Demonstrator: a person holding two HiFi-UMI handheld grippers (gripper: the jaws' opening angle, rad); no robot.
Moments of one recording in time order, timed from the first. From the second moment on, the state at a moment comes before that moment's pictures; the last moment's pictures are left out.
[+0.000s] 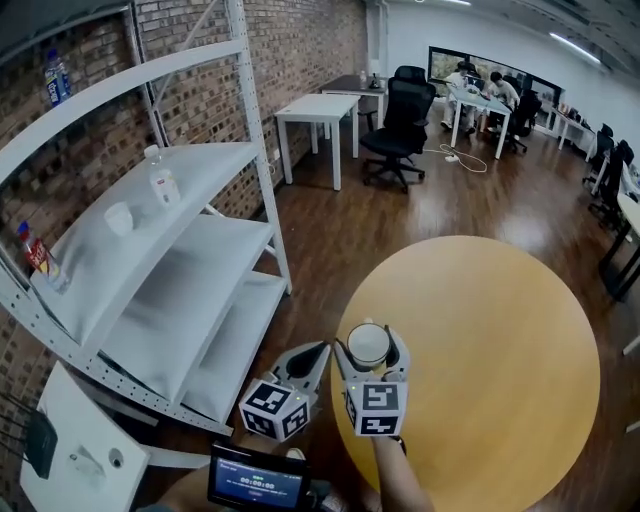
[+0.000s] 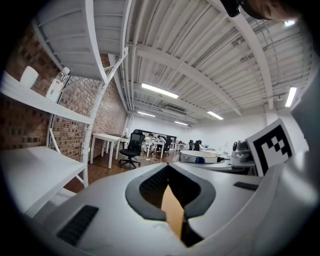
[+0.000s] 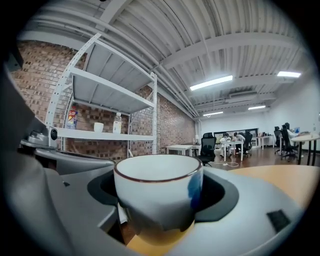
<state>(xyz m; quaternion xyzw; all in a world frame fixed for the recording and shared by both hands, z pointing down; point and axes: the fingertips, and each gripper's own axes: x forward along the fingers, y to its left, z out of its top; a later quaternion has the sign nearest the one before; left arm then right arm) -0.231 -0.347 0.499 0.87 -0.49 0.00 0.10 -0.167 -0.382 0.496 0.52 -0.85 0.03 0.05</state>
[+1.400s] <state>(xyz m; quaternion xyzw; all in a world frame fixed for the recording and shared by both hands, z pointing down) -0.247 -0.421 0.582 0.89 -0.43 0.04 0.13 -0.178 -0.440 0.646 0.60 -0.79 0.10 0.10</state>
